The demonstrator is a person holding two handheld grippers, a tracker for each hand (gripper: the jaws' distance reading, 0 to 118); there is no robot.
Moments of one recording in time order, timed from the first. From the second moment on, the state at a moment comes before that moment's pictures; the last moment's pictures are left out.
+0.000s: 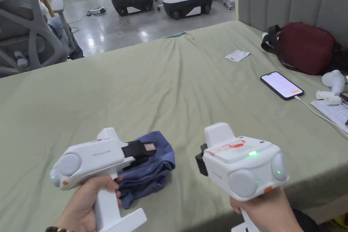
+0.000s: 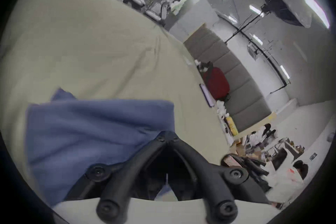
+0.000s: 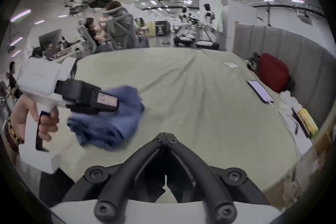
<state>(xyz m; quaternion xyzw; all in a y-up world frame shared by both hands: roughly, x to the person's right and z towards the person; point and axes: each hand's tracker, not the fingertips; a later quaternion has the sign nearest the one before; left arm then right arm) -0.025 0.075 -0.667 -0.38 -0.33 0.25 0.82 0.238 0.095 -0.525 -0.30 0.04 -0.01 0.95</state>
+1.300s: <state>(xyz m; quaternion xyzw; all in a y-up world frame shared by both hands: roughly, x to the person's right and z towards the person) -0.209 0.056 -0.690 -0.41 -0.25 0.27 0.83 0.106 0.106 -0.636 -0.25 0.10 0.03 0.96</state>
